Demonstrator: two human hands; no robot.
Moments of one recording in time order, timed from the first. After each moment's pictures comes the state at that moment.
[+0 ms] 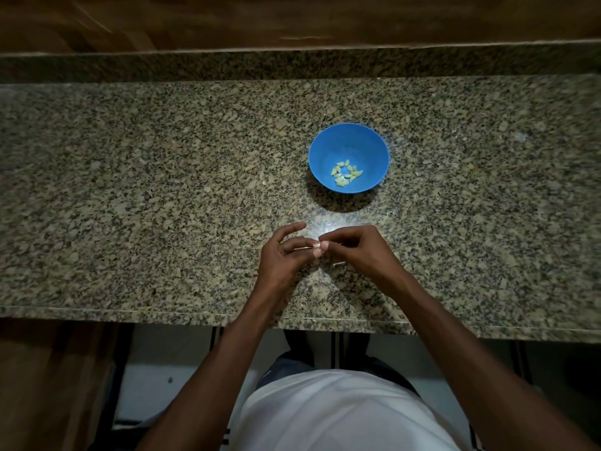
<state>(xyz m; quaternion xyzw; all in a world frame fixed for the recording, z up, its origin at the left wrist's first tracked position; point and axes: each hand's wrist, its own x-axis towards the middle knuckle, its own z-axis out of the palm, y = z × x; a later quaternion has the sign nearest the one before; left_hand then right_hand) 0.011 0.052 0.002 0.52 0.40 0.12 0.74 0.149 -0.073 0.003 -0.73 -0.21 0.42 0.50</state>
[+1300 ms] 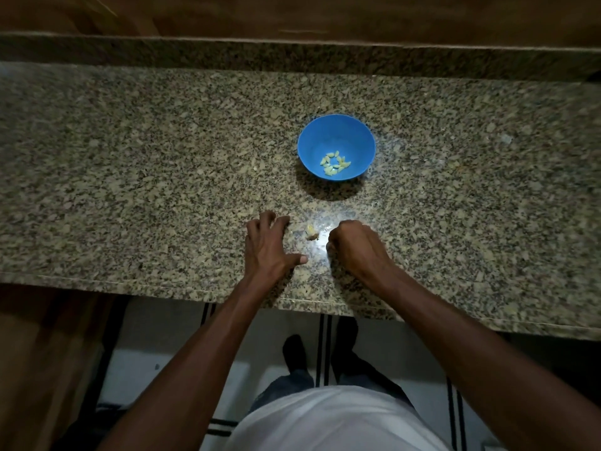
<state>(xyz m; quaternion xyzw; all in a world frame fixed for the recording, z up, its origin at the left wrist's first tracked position) 0.006 0.043 -0.031 0.89 0.38 -0.03 0.25 0.162 -0.098 -0.012 -0.86 -0.47 0.20 0.10</state>
